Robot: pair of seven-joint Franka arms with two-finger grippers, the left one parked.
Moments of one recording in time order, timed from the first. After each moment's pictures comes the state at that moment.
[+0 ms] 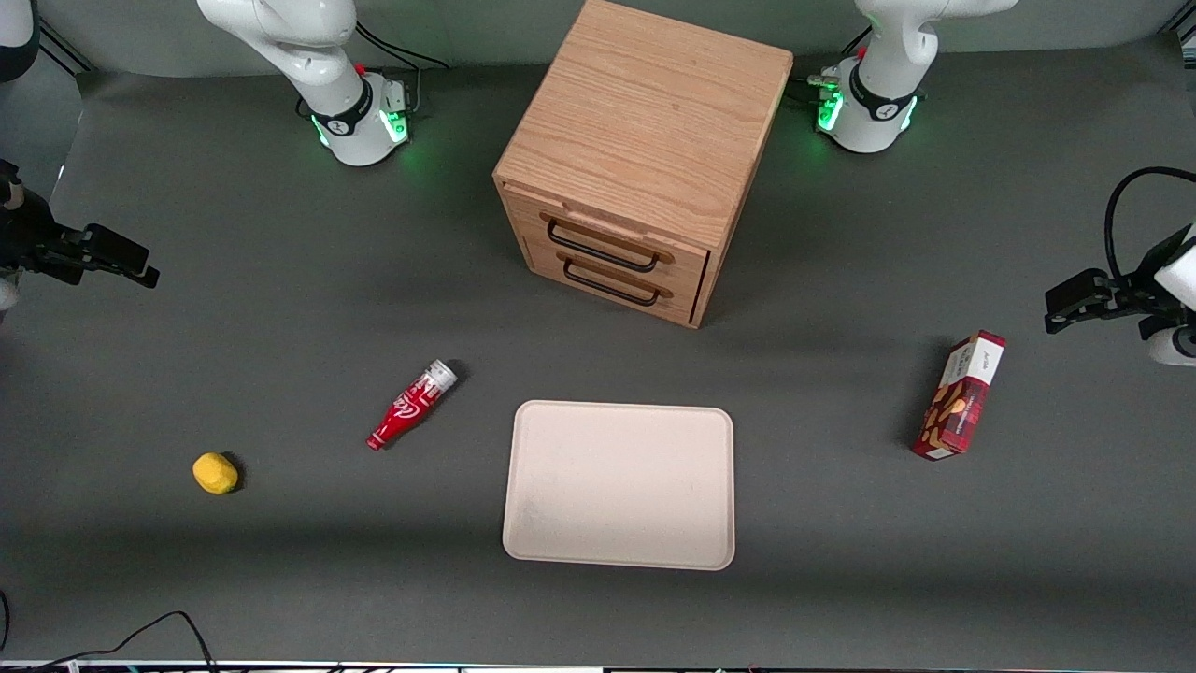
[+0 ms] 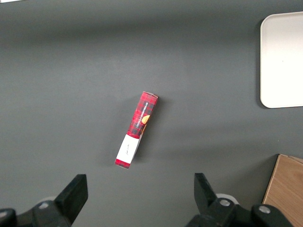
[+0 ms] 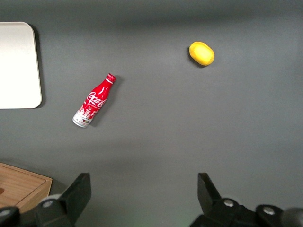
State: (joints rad) arm -0.24 -0.01 0.19 -1.60 0.01 1.57 0.05
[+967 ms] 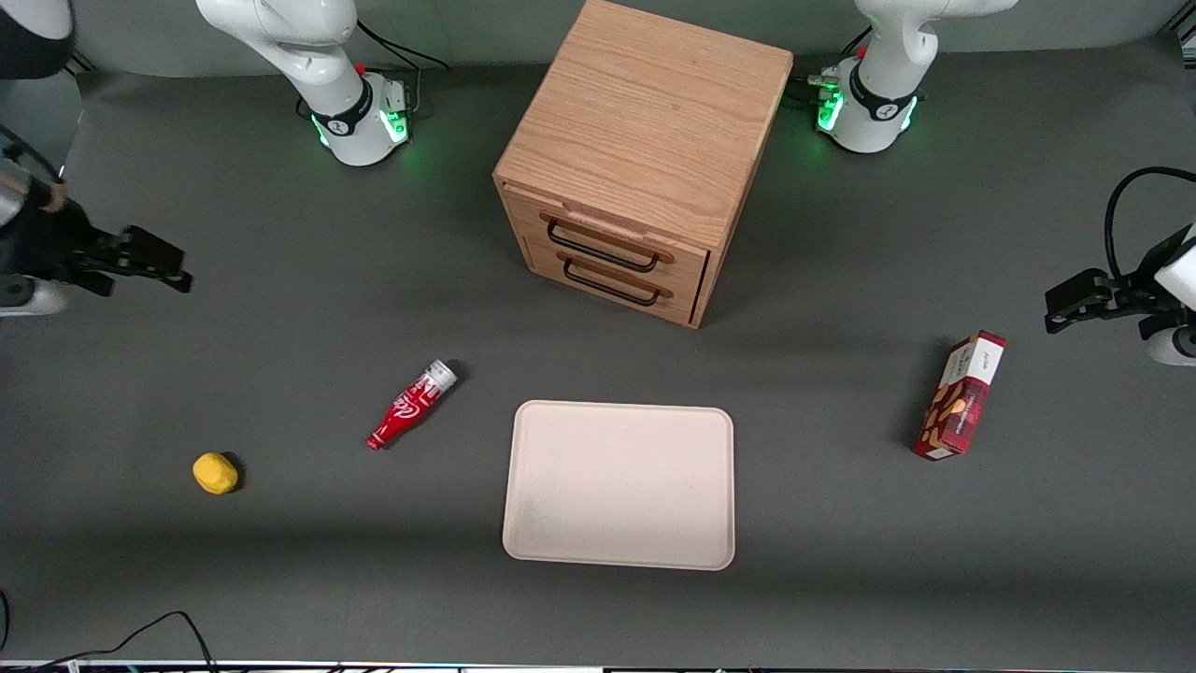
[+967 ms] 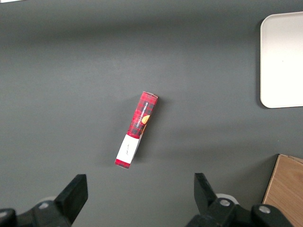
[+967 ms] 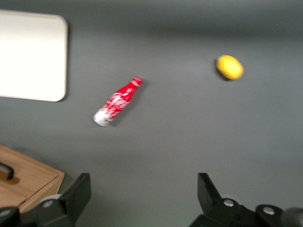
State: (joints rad) arm -0.19 0.06 0.29 -1.52 0.02 1.57 0.04
